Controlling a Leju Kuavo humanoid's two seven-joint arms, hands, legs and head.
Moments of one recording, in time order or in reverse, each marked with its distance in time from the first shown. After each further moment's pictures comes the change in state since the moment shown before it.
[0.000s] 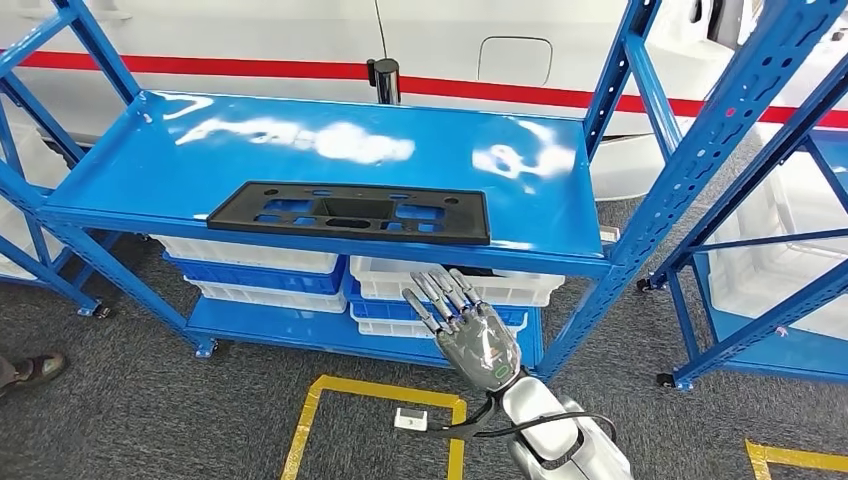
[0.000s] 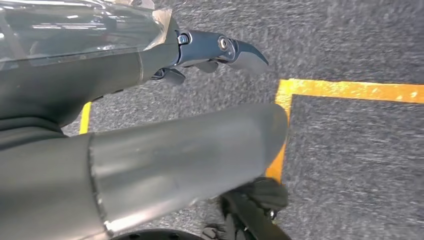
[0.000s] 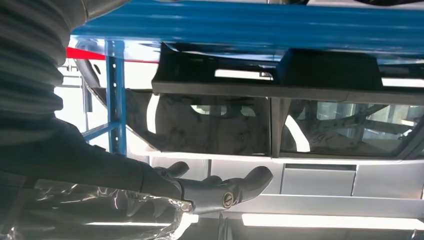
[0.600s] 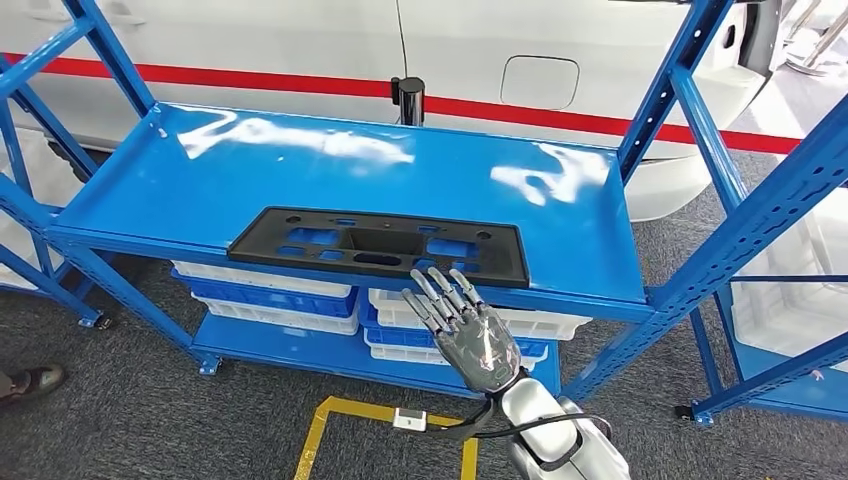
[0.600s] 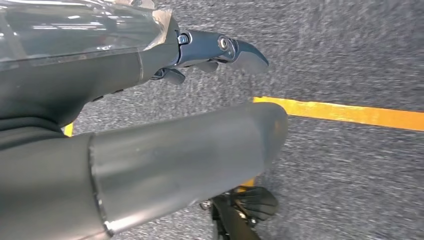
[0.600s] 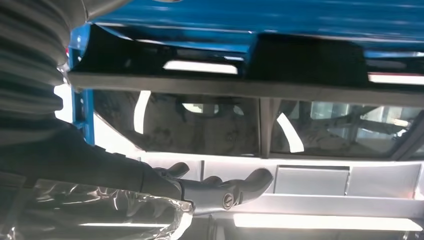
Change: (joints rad) left arm -0.003 0.000 0.007 0.002 -0.004 0.000 0.003; right arm -0.005 0.004 0.004 0.008 0.008 -0.002 0.006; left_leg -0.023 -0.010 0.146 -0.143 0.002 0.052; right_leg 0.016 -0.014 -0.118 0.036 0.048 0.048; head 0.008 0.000
